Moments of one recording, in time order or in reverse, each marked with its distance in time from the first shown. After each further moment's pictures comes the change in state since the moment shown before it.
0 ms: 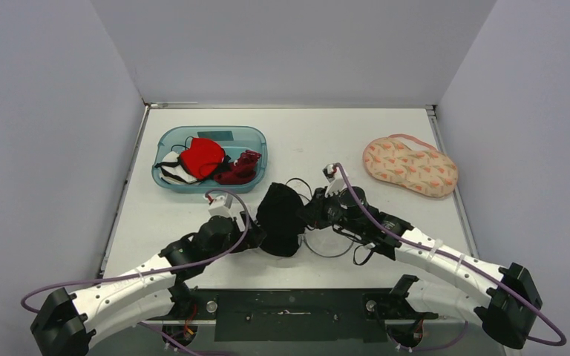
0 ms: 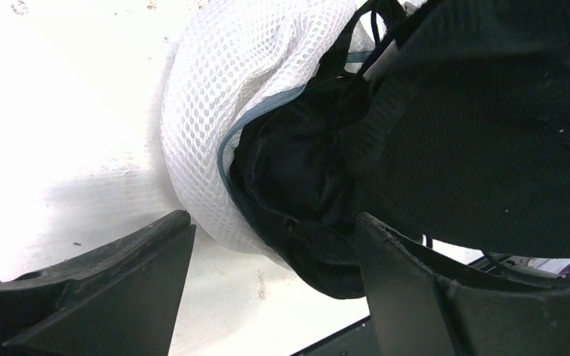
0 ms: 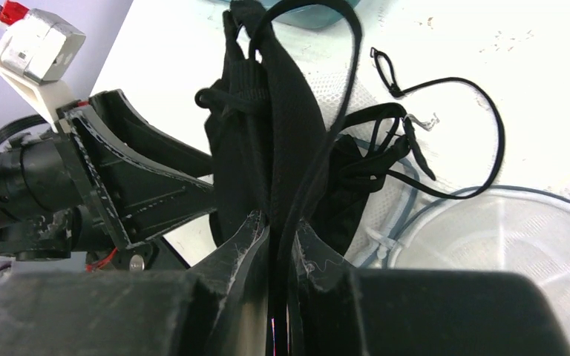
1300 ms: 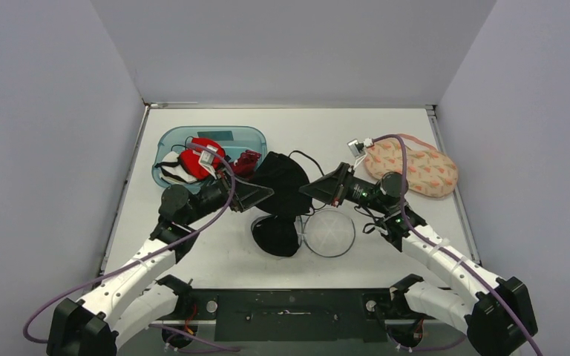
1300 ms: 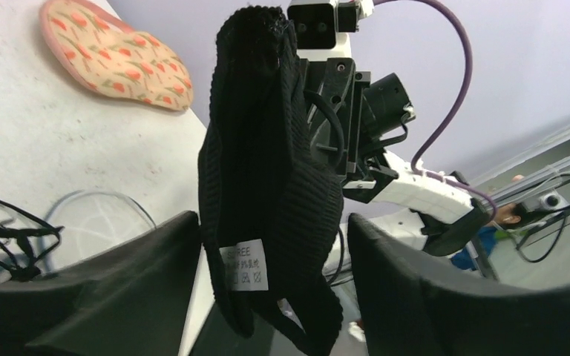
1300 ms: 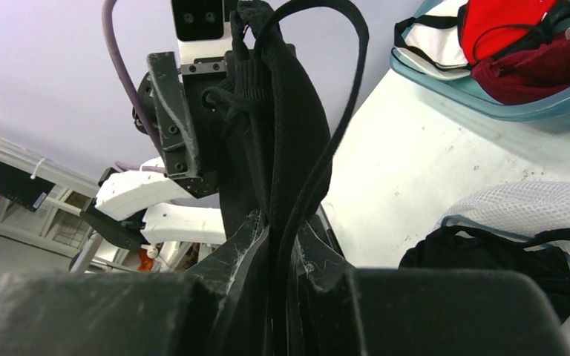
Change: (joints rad) left arm 0.389 0.075 0.164 0.752 0.838 -0.159; right arm -0.333 -0.040 -0.053 0.560 -0.642 0.425
